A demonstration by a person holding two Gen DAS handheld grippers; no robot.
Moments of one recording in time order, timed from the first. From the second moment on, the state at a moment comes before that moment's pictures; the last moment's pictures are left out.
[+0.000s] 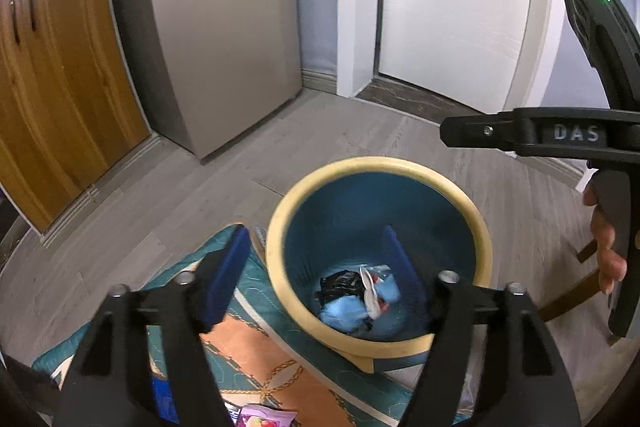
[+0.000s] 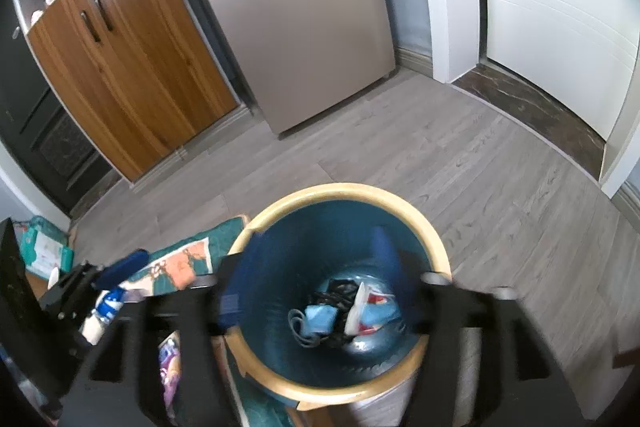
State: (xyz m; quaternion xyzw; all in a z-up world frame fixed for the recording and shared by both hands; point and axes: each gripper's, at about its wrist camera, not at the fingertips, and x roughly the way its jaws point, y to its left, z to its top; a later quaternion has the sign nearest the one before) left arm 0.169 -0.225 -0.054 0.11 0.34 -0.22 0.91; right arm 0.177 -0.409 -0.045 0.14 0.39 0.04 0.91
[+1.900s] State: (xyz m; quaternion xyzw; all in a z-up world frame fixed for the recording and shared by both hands) left arm 0.051 0.094 -0.032 0.06 0.37 0.04 0.92; right arm 0.101 -0.194 -0.111 0.05 0.52 0.08 0.85
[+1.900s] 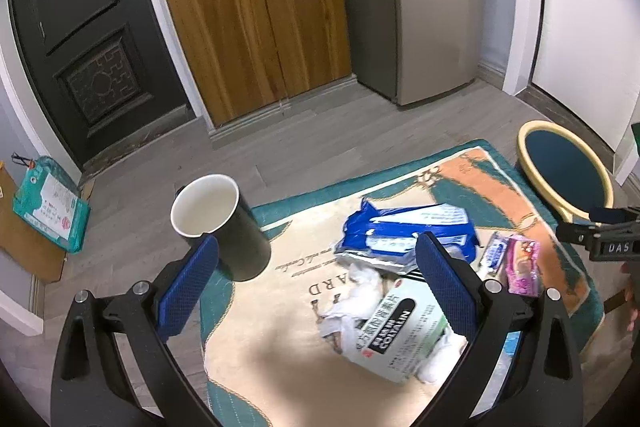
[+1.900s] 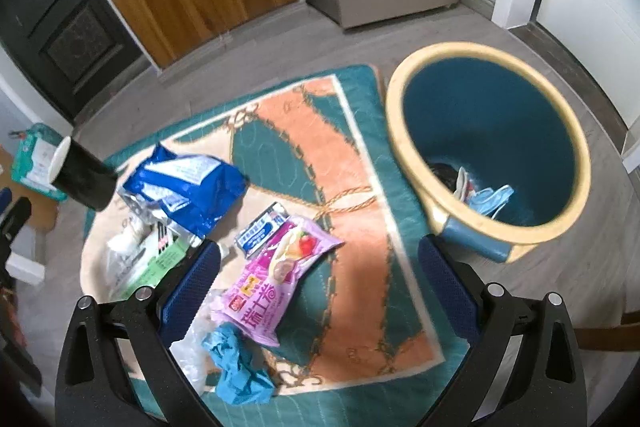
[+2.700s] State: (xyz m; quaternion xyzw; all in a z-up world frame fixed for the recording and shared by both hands) left arm 0.132 0.087 -0.110 0.05 0.47 0.03 0.88; right arm 0.127 -0.193 -0.149 0.08 0.56 0.07 0.82
